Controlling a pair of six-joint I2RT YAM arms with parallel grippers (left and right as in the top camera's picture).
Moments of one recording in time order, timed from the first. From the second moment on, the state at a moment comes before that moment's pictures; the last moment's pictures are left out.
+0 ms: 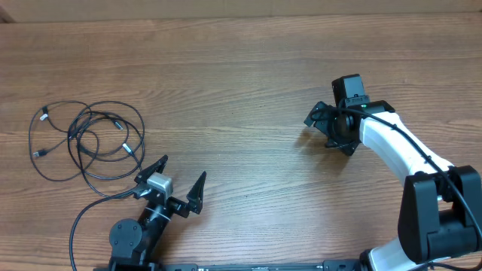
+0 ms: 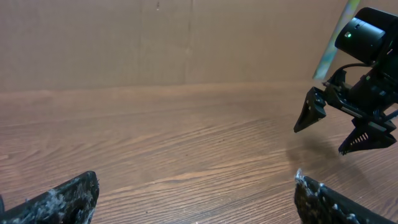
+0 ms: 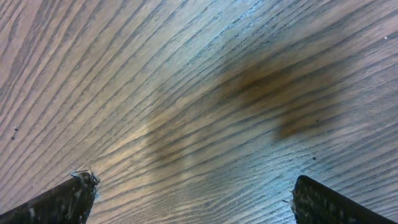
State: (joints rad) left arm -0.11 0.02 0.01 -0.05 0.34 -0.13; right arm 0.16 1.72 1.08 -0.63 -0.06 0.80
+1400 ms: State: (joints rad) left arm -0.11 0.02 0.01 -0.05 0.34 -0.13; right arm 0.16 0.69 1.08 -0.64 -0.06 0.80
